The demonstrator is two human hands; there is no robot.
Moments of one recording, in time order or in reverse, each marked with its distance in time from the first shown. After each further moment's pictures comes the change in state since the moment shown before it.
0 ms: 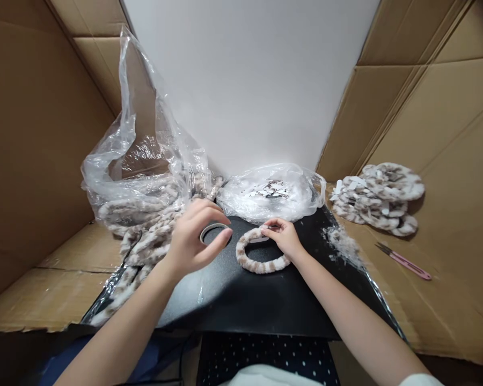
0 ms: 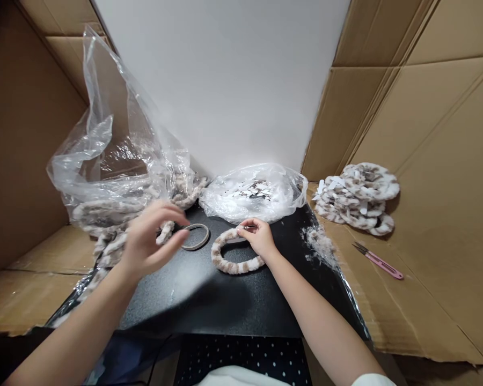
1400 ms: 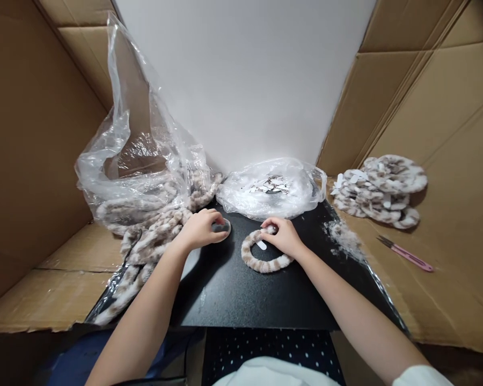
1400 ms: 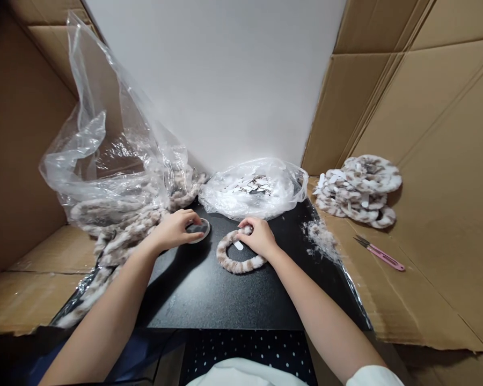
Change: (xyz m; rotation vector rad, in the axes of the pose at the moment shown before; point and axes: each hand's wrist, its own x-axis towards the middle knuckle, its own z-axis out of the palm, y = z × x) left_hand 0.002 -0.067 0.041 0.169 -0.556 -0.305; right_hand -0.004 -0.007 -0.004 -0.577 -0.103 -0.175
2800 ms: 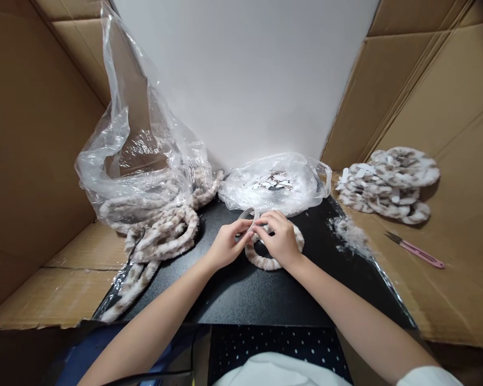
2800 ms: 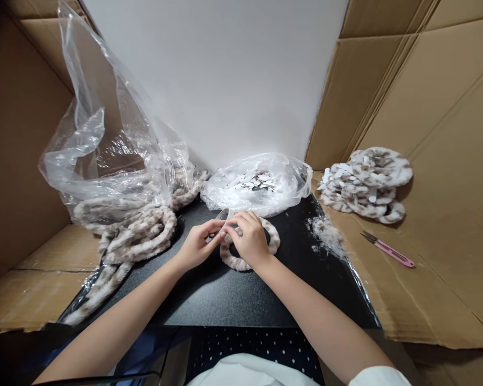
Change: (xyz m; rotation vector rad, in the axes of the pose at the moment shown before) left_hand -0.013 0.057 0.042 -0.756 0.231 0.230; right_hand -0.017 -0.038 0.020 -0.094 0.294 -0.477
